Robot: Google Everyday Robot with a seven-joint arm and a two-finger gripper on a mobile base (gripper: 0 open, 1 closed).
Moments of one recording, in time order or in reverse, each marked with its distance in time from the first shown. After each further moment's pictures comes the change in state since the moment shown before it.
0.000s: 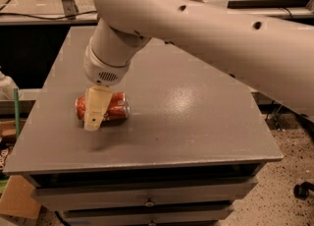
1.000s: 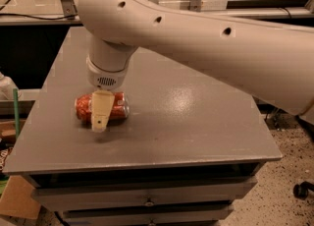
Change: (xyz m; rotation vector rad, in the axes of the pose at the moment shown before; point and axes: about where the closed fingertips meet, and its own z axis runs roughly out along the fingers) arm 0.029 -0.008 0.022 0.018 0.180 0.069
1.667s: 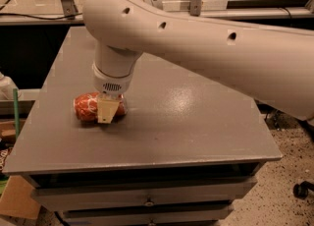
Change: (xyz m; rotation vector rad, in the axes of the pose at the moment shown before) arm 0.017 0.013 0.003 -0.024 0.032 0.018
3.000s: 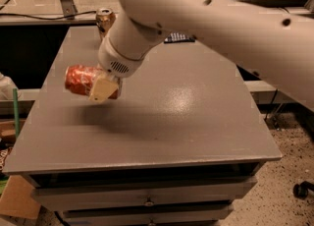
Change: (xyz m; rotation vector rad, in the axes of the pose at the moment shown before) arm -0.022 -0.017 -0.047 0.031 -0.254 0.110
